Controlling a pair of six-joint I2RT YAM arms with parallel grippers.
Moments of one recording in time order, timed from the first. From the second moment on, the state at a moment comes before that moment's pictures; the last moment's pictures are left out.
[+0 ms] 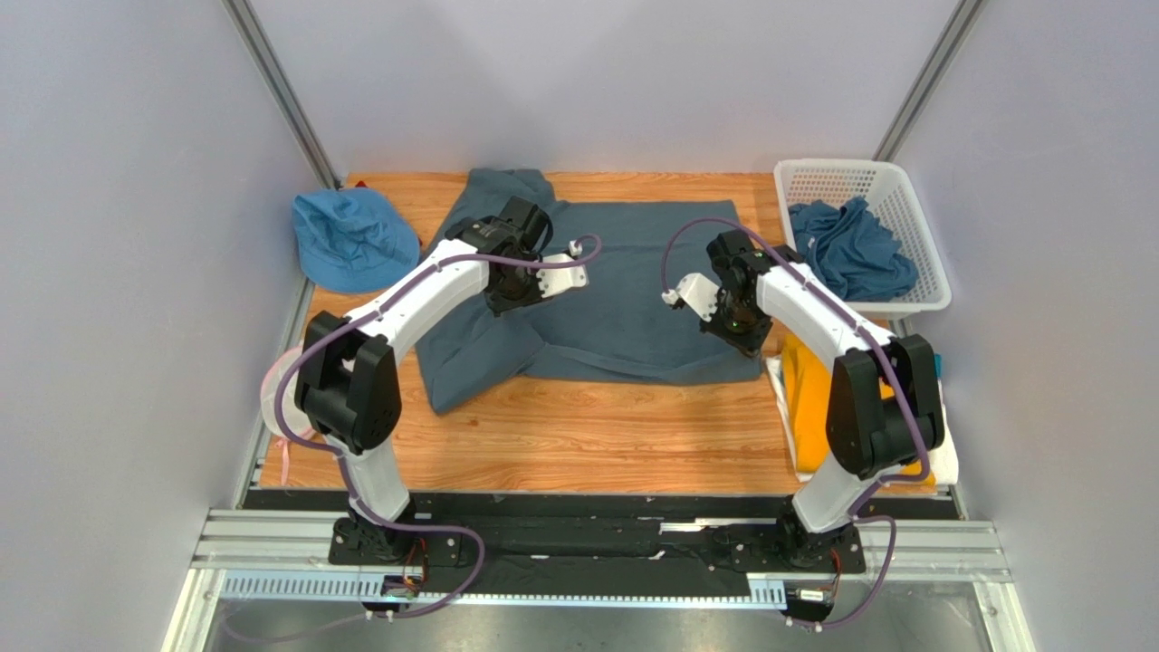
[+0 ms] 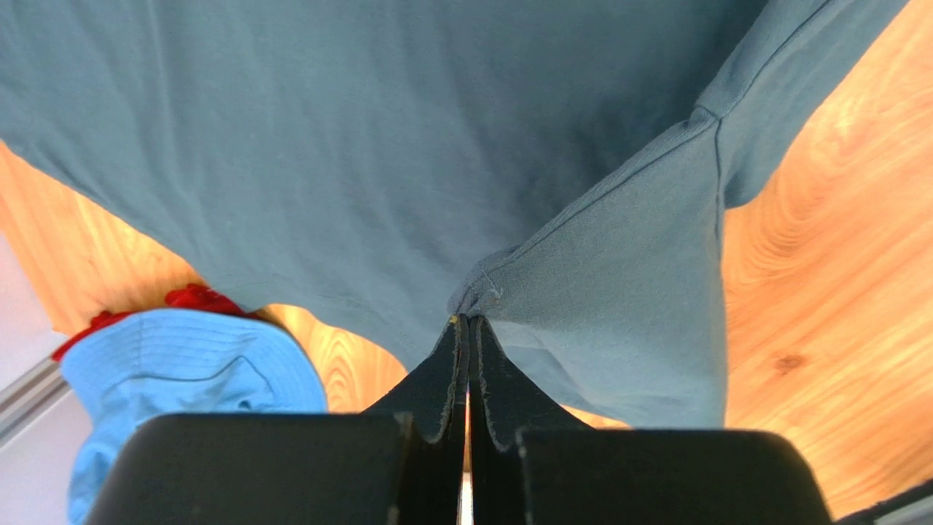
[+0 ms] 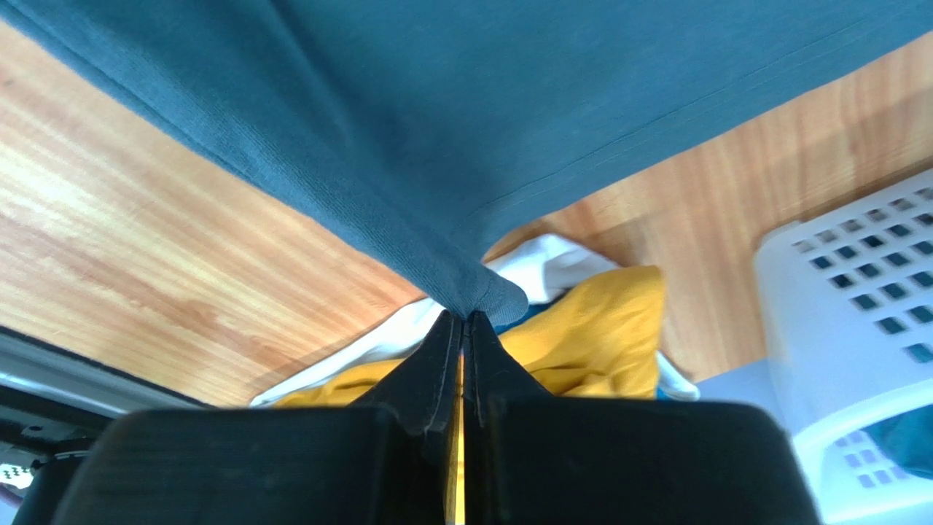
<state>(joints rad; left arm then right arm) -0.51 1.79 1.54 -0.95 -0.06 0.83 0.30 1.65 1.24 -1.00 0.07 -0.74</state>
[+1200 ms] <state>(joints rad) -0.44 1.98 1.81 -0.89 -0.14 1.04 0.22 1.95 1.65 -1.06 0.10 -0.79</state>
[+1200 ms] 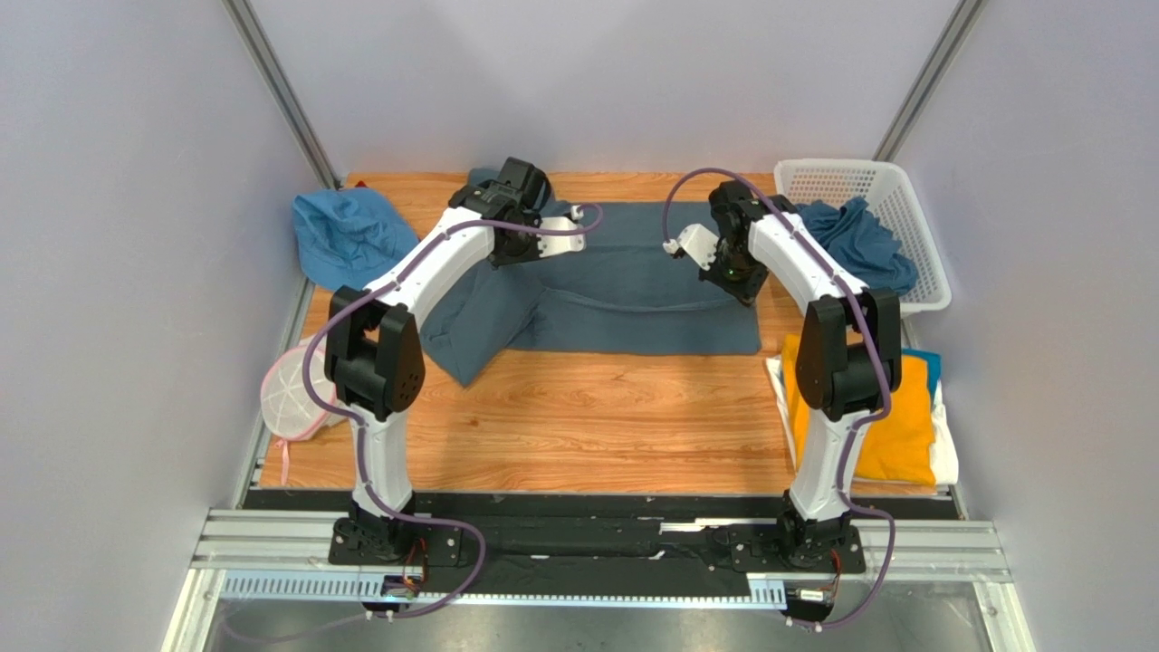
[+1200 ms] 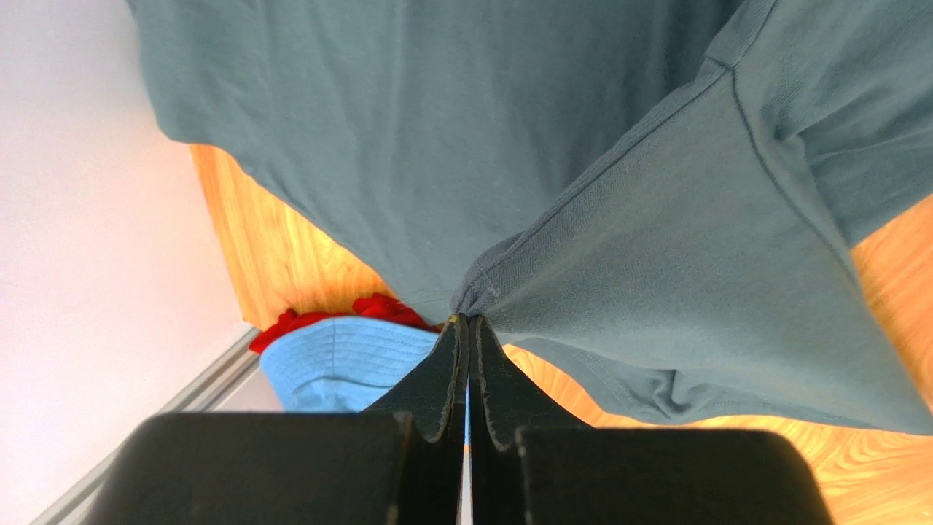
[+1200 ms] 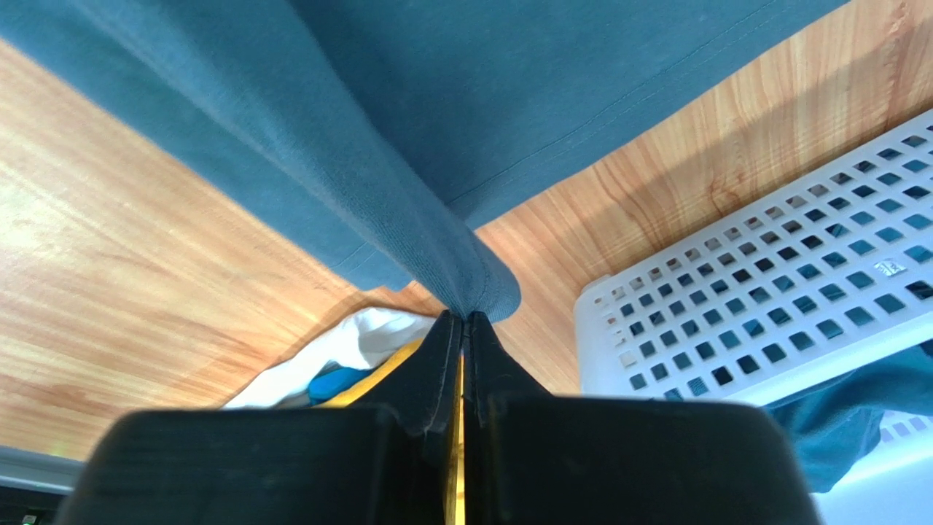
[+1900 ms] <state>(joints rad) -0.42 2.07 1.85 -0.88 -0.16 1.06 0.19 2.12 1.84 -1.07 0.12 -0.80</state>
